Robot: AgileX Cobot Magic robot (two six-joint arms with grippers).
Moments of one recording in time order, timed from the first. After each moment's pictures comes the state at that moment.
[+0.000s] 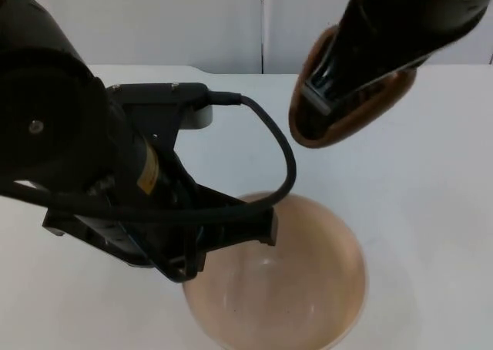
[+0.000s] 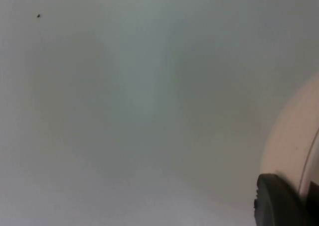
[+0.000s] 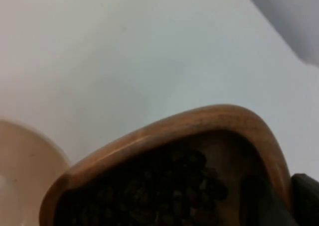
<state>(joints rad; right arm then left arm) 1.08 1.59 -1.26 -0.83 1.03 0.60 -0.79 1.60 -0.74 0.23 0.41 -0.84</state>
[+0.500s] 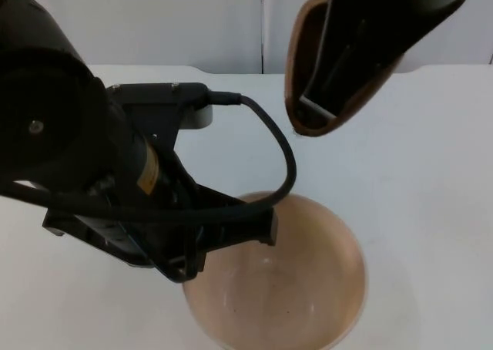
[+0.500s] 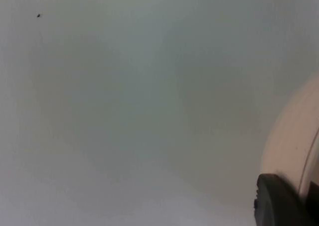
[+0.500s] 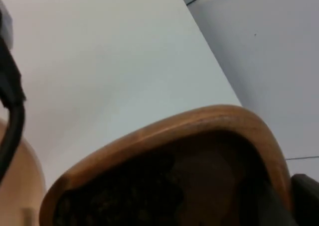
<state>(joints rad) 1.18 1.59 -1.26 -1.00 1.08 0.52 -0.79 1.60 -0.74 0.23 0.41 -0.84</state>
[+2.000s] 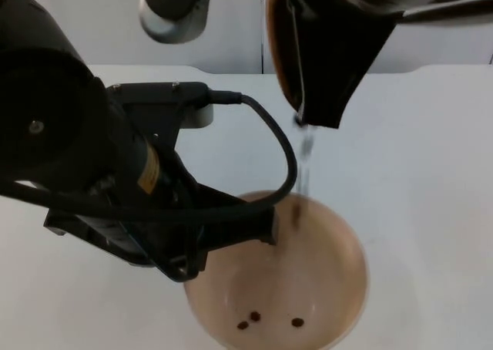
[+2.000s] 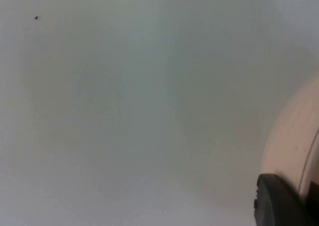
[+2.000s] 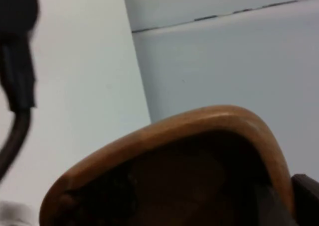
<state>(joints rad) 1.28 1.68 -1.26 -1.28 1.17 0.40 -0.79 1.60 -0.74 0.23 0.41 -0.84</state>
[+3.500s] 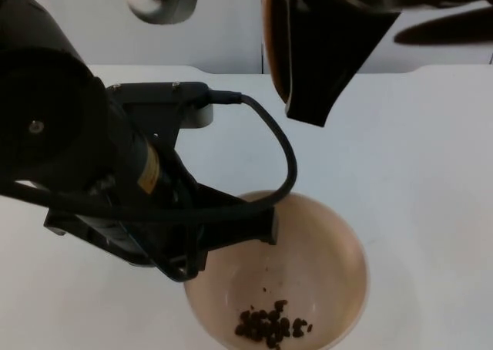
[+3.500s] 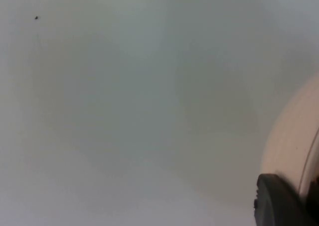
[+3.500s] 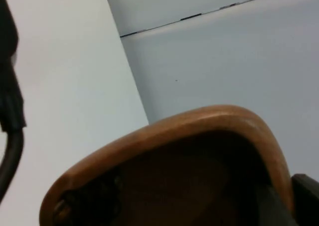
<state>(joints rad) 1.30 1.68 -1.26 -1.29 1.20 0.50 -0.79 1.60 -0.74 0.23 0.41 -0.84</state>
